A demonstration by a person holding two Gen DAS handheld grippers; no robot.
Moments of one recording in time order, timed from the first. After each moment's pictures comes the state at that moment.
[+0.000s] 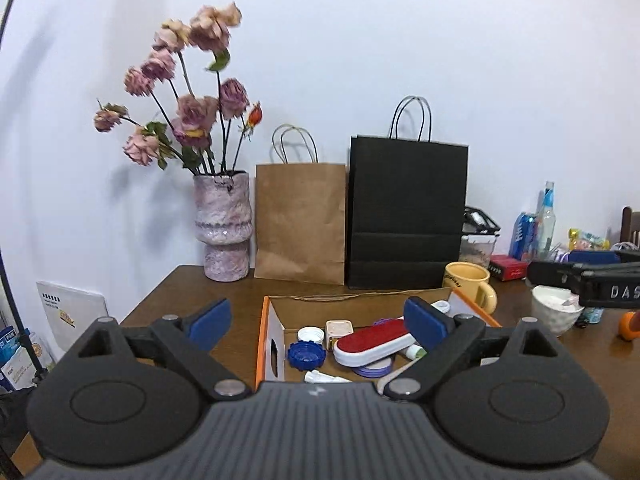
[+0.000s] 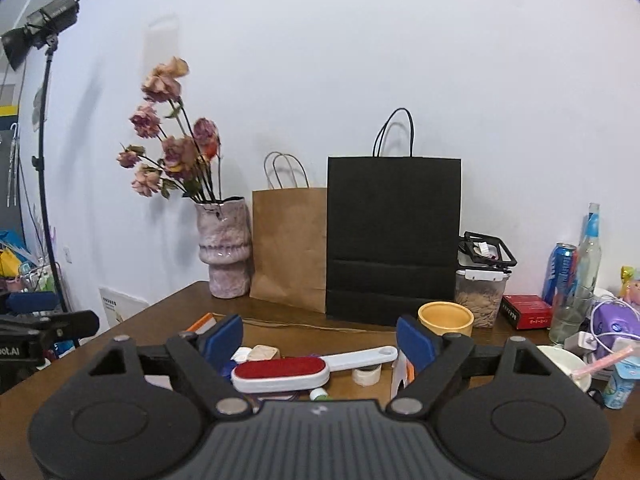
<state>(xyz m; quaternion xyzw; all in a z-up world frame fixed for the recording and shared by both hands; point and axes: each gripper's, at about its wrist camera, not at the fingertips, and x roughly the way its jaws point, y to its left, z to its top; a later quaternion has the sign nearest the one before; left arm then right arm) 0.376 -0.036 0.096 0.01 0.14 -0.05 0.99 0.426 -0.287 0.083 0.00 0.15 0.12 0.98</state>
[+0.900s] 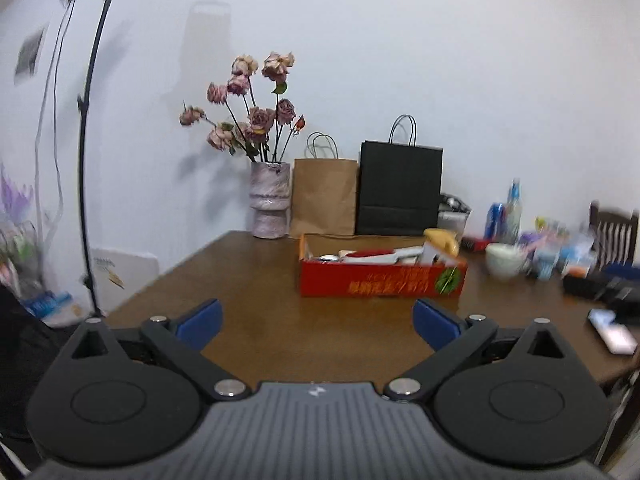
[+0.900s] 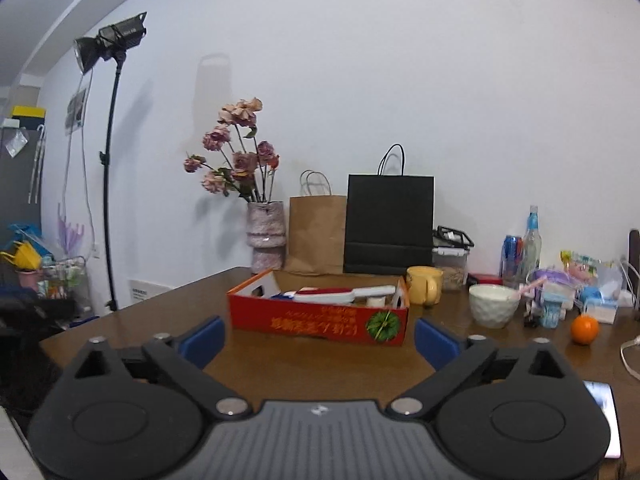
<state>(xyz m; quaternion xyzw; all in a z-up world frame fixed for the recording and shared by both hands) 0.072 0.008 0.040 0.00 0.11 -0.01 0.99 0.087 -0.267 0.025 0.00 0.09 0.10 0.99</state>
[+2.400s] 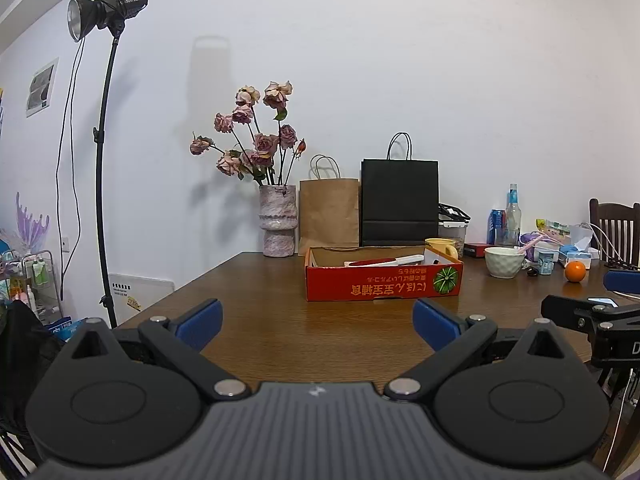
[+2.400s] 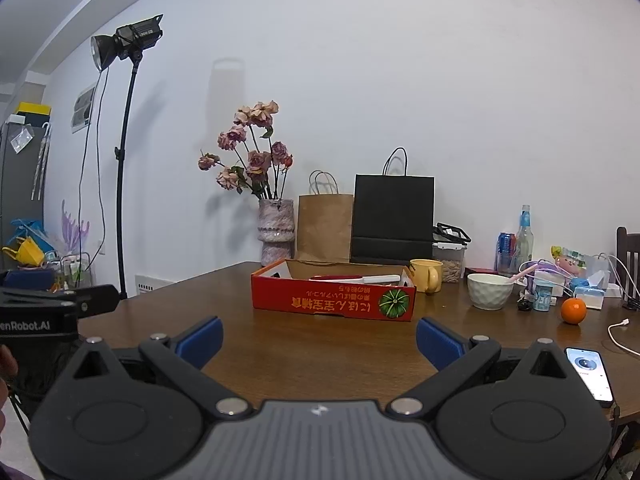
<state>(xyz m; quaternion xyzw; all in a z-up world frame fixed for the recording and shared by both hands) 0.021 -0.005 0.023 0.02 0.07 0.00 1.00 0.033 -0.239 0.002 -0.02 0.09 0.10 0.99</state>
